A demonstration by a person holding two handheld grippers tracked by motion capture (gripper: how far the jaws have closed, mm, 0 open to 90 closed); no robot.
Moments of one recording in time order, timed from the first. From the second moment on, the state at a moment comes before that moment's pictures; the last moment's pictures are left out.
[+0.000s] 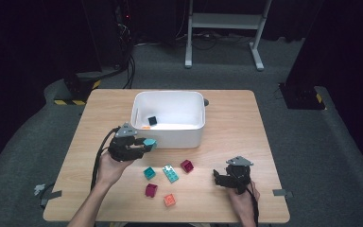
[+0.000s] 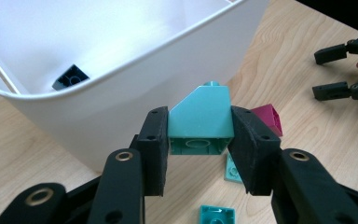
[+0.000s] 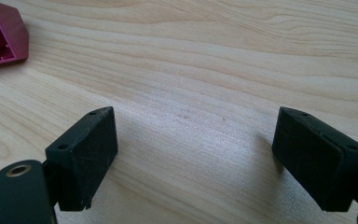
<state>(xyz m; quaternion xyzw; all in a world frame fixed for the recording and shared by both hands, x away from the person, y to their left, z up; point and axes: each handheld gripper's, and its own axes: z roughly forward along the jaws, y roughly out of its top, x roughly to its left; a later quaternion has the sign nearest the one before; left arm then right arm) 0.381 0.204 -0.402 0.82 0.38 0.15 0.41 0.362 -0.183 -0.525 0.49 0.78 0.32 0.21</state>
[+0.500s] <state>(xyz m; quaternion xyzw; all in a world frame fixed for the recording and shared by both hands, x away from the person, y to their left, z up) 0.386 0.210 -0.374 0.81 0.38 0.16 0.43 0.362 -0.183 -0.525 0.49 0.78 0.32 0.21</state>
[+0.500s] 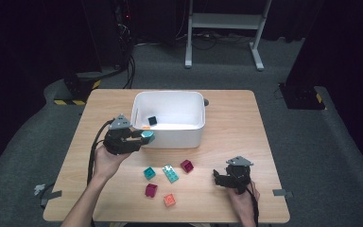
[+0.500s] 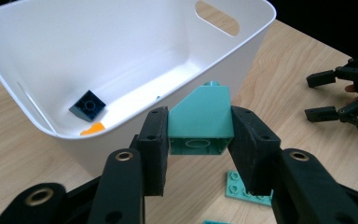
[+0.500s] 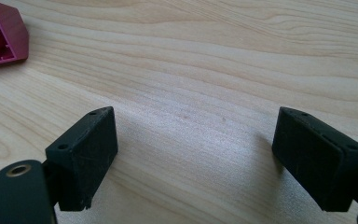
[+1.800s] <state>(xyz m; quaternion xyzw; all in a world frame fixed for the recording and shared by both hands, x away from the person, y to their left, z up) 0.445 0.202 -0.349 0.79 0.41 0.16 0.43 0.362 -0.183 -0.525 0.49 0.78 0.32 0.21</state>
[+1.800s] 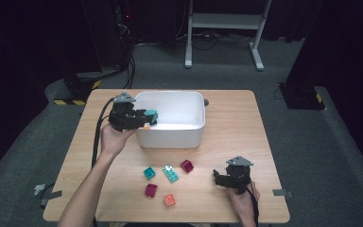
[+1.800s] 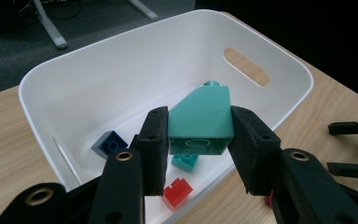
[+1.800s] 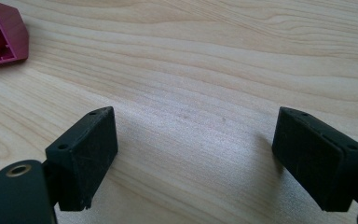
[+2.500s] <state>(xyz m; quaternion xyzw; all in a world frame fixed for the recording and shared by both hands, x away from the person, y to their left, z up) 0.471 0.182 -0.373 0.79 0.44 0.17 0.39 0.362 -0.183 -0.525 0.49 0.78 0.32 0.21</state>
